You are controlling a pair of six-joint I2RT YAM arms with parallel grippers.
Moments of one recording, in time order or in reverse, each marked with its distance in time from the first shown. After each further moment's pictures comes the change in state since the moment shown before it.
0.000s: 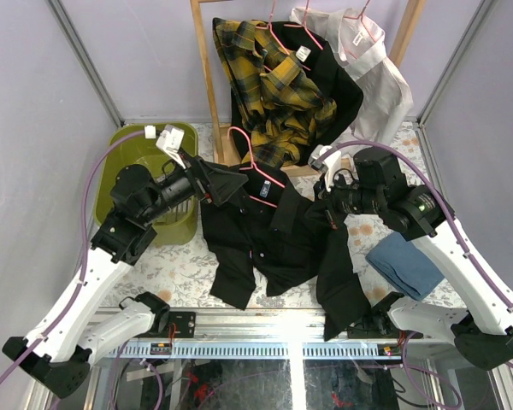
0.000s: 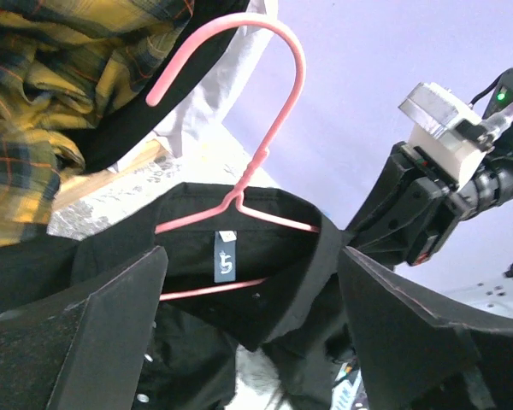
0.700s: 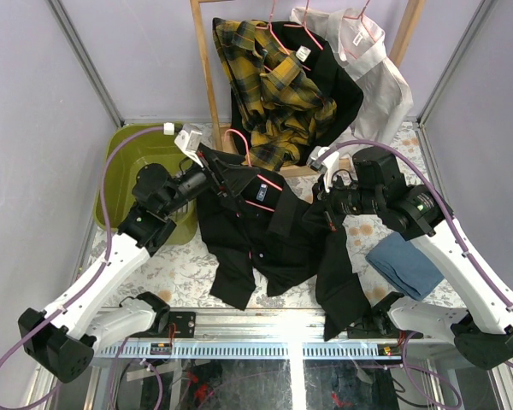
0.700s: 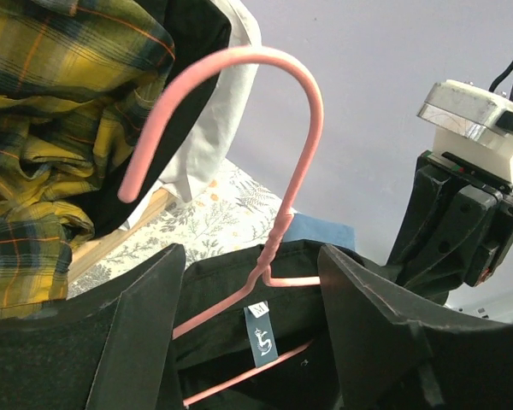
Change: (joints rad) left arm -0.021 0.119 -0.113 0.377 0.010 0.117; right arm 0.000 0.003 -0.005 0.005 -0.058 0.029
